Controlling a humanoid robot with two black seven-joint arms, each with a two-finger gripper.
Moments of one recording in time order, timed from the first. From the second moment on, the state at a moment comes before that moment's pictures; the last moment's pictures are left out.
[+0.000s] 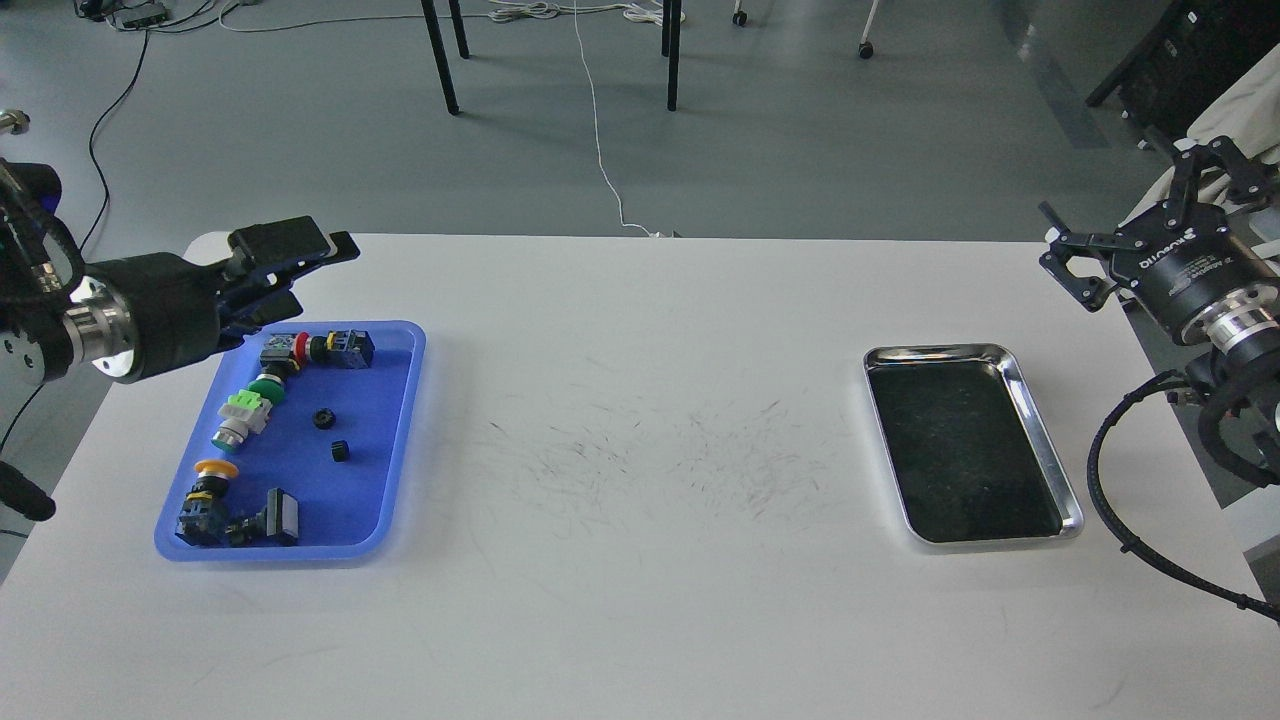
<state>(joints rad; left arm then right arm) -0.74 1.15 -0.50 -1.71 0.89 -0.21 0.24 0.38 -0.57 1.25 1.11 0.11 0.29 -0.08</state>
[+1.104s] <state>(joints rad) -0.72 0.85 -0.26 -1.39 1.64 -0.19 0.26 0.36 -0.57 1.25 1.10 0.11 0.29 -0.06</state>
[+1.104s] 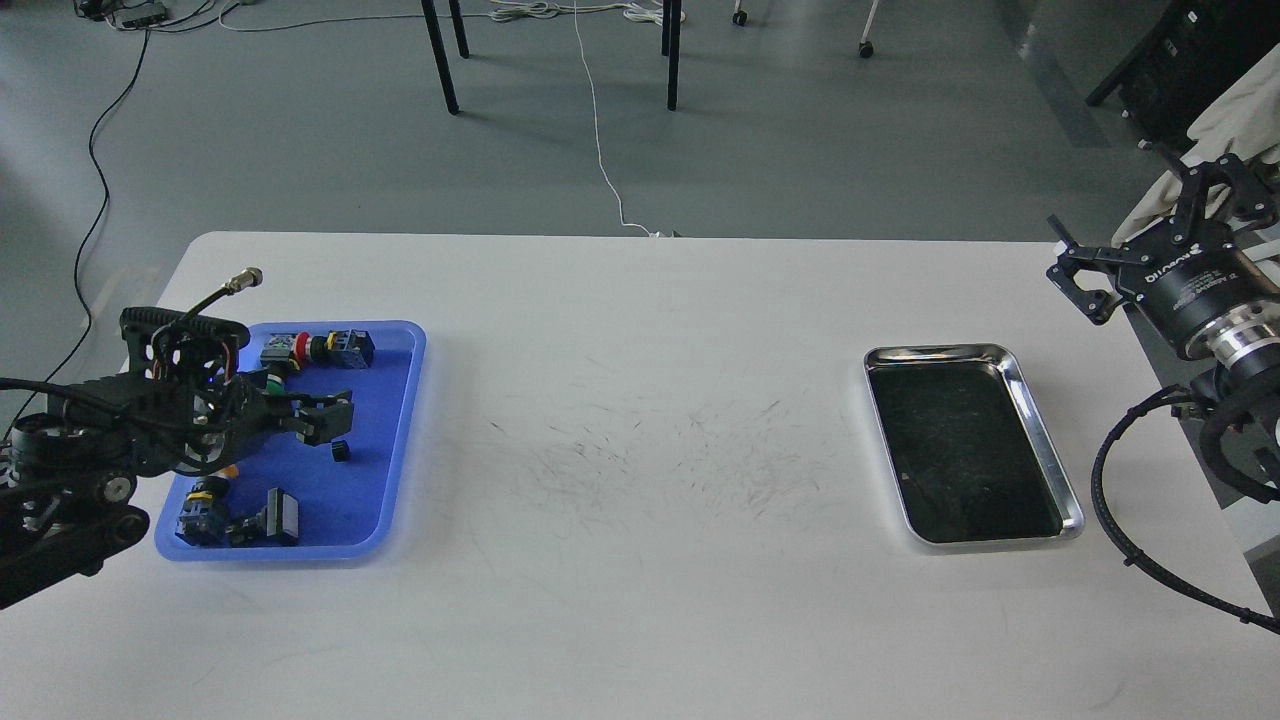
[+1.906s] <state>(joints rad) -0.68 0.76 -0.26 -1.23 1.65 -0.18 0.18 0.35 -0.57 1.25 1.10 0.11 0.29 -0.06</state>
